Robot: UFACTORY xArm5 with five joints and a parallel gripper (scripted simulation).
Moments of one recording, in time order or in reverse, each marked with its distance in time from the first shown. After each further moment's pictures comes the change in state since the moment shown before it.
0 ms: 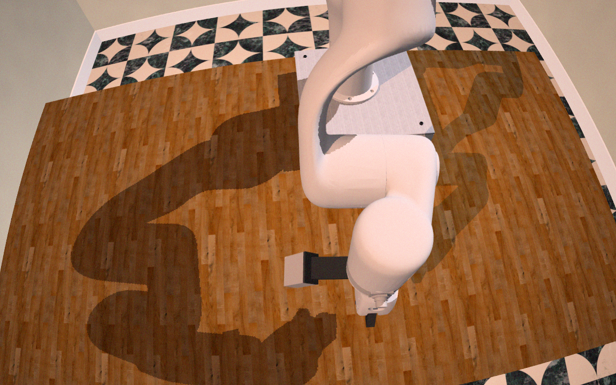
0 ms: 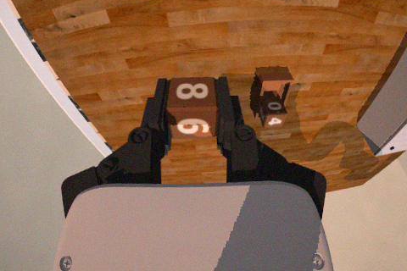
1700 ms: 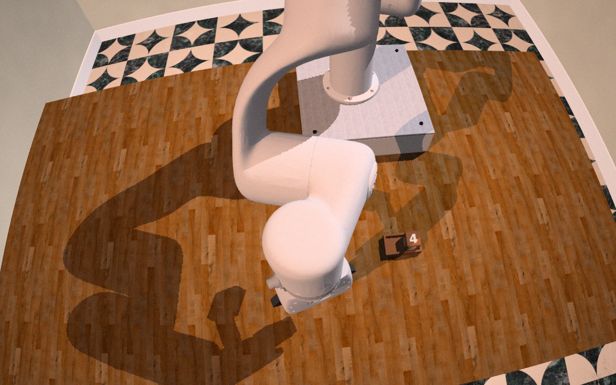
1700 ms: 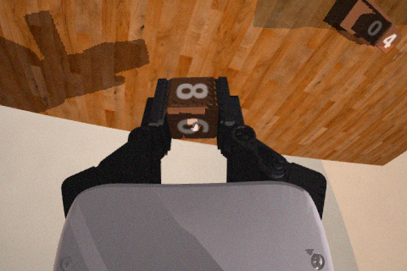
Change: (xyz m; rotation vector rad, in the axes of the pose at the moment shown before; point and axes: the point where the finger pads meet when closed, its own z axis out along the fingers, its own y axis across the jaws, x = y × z) arm 0.081 -0.002 -0.002 0.003 -0.002 1.161
